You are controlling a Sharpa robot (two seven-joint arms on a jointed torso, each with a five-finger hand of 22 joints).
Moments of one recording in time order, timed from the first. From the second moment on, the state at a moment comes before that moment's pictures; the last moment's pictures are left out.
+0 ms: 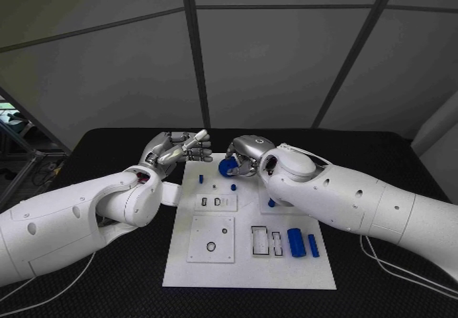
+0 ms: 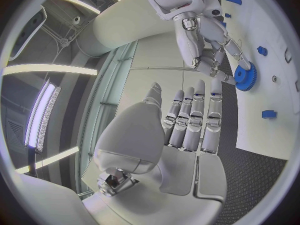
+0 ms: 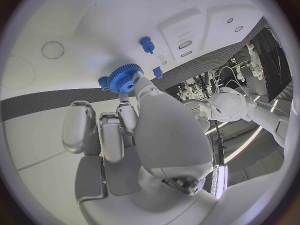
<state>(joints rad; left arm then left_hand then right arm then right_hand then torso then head) 1.11 -0.92 0.12 1.62 -0.12 -0.42 0.39 1.39 0.06 -0.10 0.16 0.16 0.96 0.22 0.09 0.07 1.07 0.17 0.07 0.07 1.14 0.11 0.11 0.17 0.13 0.97 0.22 0.34 0.12 1.21 -0.39 0.08 1.23 -1.70 -0.24 -0.26 1.49 -0.06 0.14 0.18 0.16 0.96 0.15 0.21 0.11 1.35 0.05 1.30 1.24 1.47 -0.02 1.53 1.31 0.08 1.40 0.08 1.40 1.19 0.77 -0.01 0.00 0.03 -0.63</state>
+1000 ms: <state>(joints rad) 1.11 -0.91 0.12 1.62 -0.12 -0.42 0.39 1.39 0.06 -0.10 0.16 0.16 0.96 0.22 0.08 0.07 1.07 0.17 0.07 0.07 1.14 0.11 0.11 0.17 0.13 0.97 0.22 0.34 0.12 1.21 -0.37 0.08 1.20 -1.71 -0.19 -0.26 1.39 -0.11 0.11 0.22 0.15 0.83 0.17 0.11 0.08 1.30 0.08 1.25 1.19 1.47 0.00 1.54 1.31 0.08 1.39 0.10 1.40 1.18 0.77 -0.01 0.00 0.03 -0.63</state>
